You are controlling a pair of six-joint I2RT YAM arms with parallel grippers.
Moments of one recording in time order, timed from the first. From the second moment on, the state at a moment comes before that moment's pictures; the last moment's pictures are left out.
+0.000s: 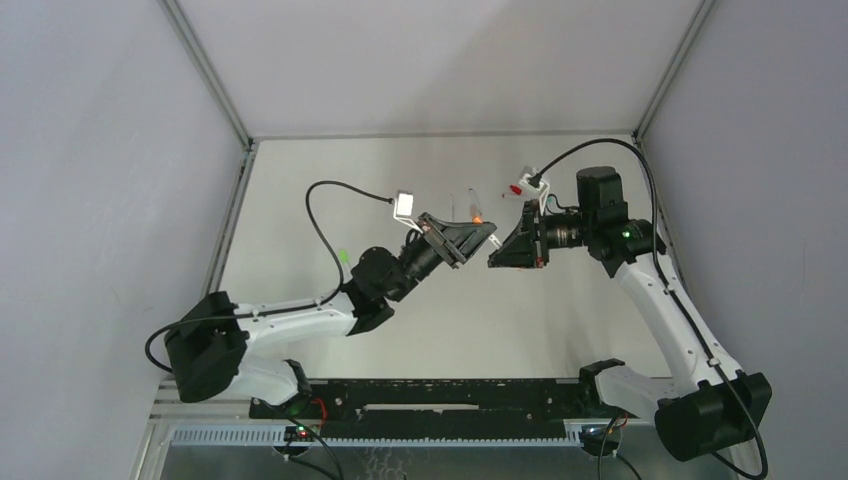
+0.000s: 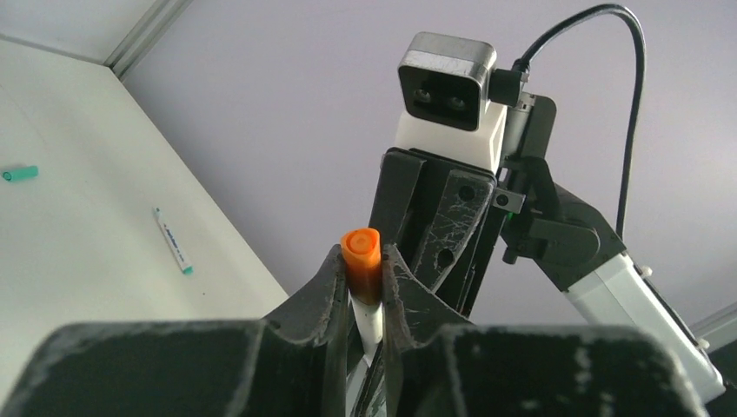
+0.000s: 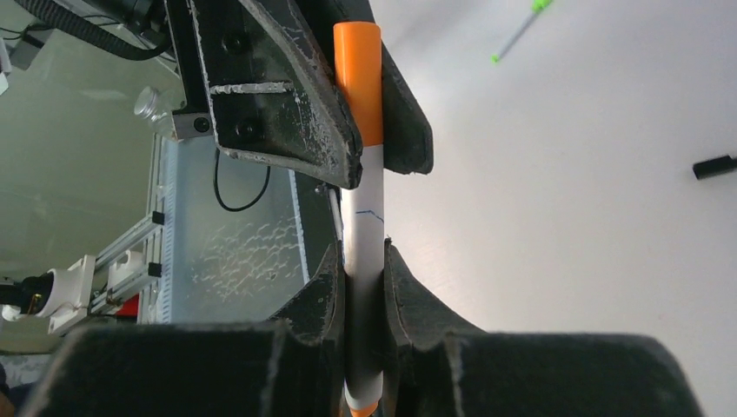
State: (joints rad) left arm -1.05 1.38 0.74 0.96 -0.14 -0.90; right arm 0.24 1.11 1.10 -0.64 -1.12 -0.01
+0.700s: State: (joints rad) left arm -1.12 1.27 0.58 0.65 0.20 -0.78; right arm 0.19 1.05 1.03 -0.25 -1.21 0.05
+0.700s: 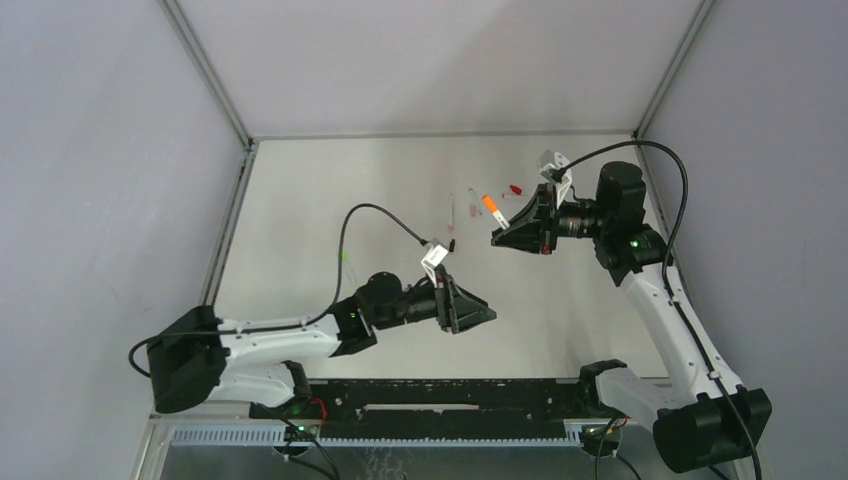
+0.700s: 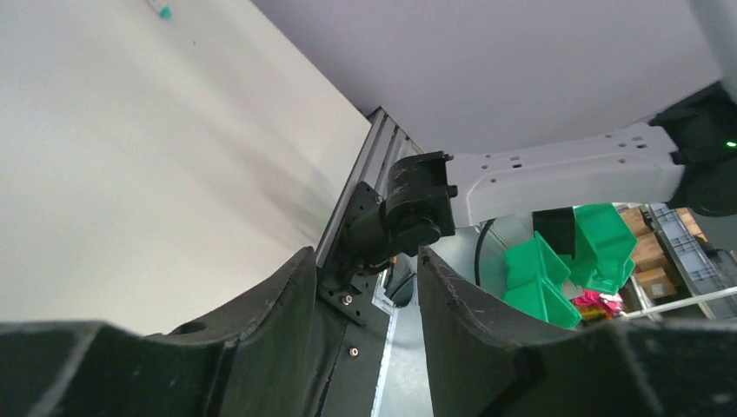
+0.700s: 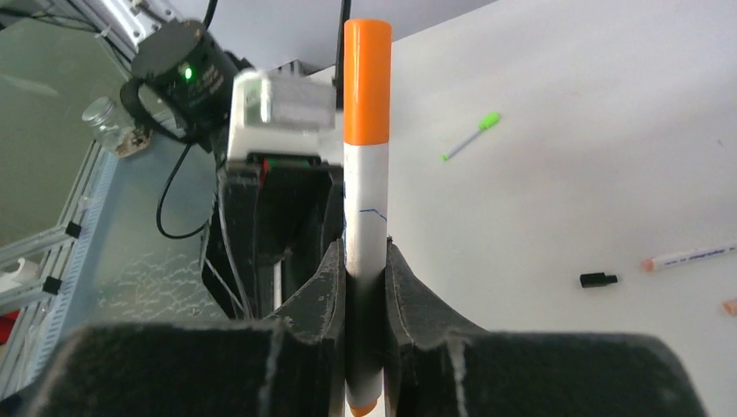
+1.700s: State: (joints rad) left arm -1.07 1.27 0.61 1.10 -0.01 -0.54; right arm 0.22 1.05 0.95 -0.37 -1.40 -0.20
